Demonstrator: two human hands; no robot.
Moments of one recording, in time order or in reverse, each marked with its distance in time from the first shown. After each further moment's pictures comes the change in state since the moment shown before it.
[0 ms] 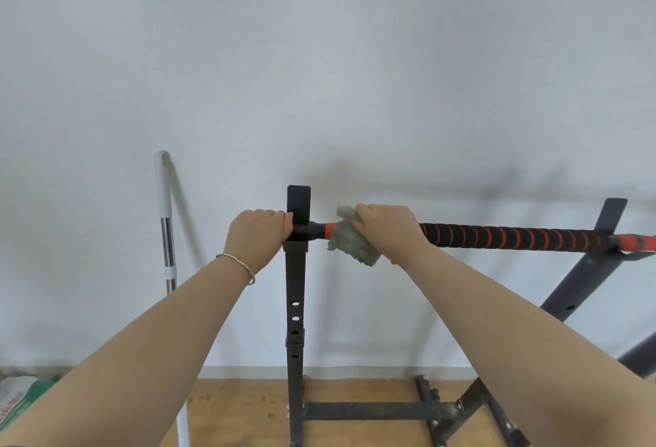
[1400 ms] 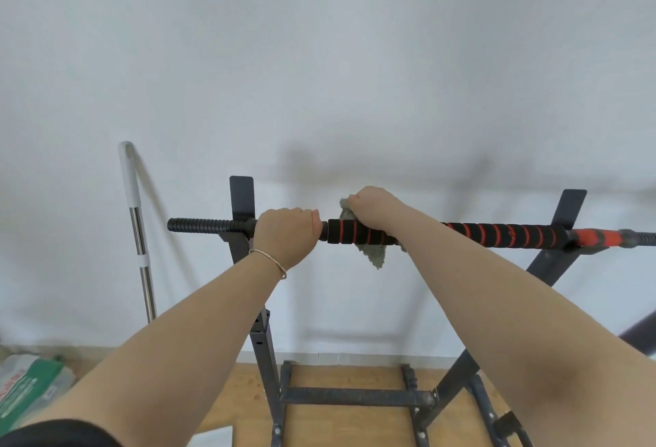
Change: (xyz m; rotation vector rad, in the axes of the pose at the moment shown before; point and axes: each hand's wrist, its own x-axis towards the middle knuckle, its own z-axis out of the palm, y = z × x) left_hand 0.053 0.133 -0.049 -0.069 0.114 -0.065; right_hand 0.004 0.085 0.003 0.832 -0.382 0.393
